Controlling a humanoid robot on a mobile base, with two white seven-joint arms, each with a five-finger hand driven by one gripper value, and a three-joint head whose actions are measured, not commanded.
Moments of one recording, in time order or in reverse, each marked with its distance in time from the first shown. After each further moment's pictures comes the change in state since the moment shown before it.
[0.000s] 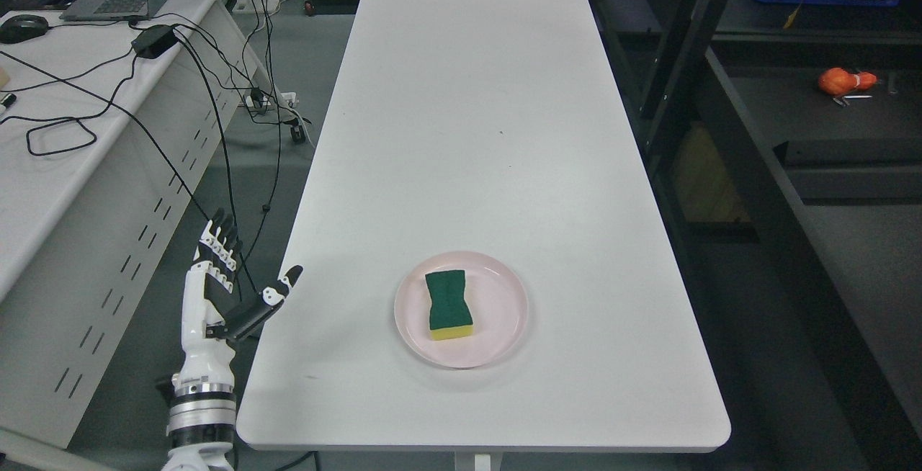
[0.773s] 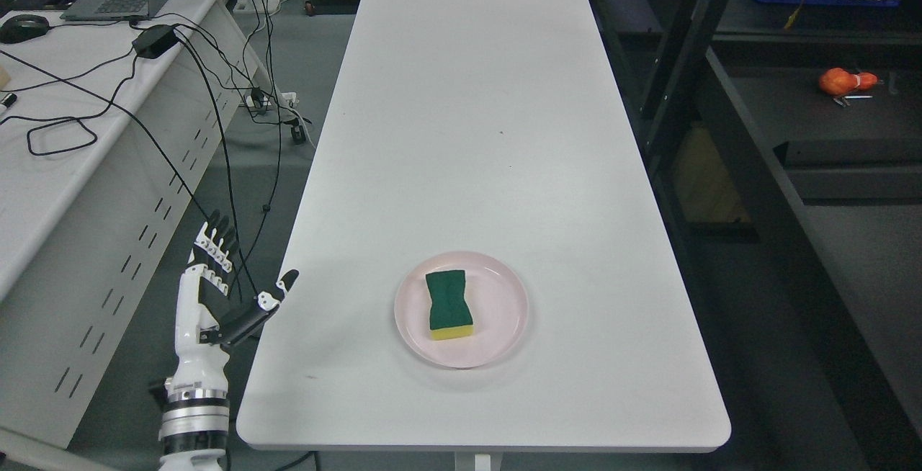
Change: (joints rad) left arm 0.003 0.010 0.030 -0.002 -0.001 -0.052 -0.059; right arm 0.000 0.000 0.000 0.000 0.000 0.000 -0.004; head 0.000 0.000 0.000
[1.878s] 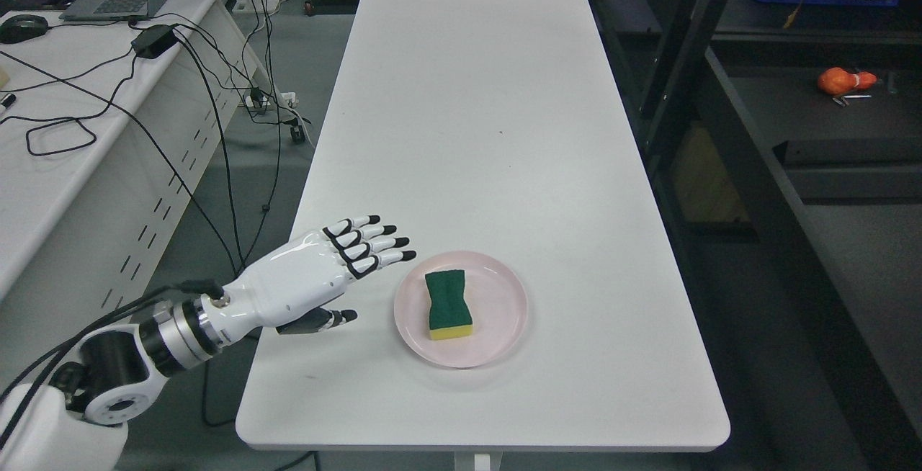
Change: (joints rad) left arm -0.367 0.487 -0.268 0.097 -0.877 -0.619 -0.359; right arm 0.000 0.000 0.000 0.000 0.000 0.000 0.005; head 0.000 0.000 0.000
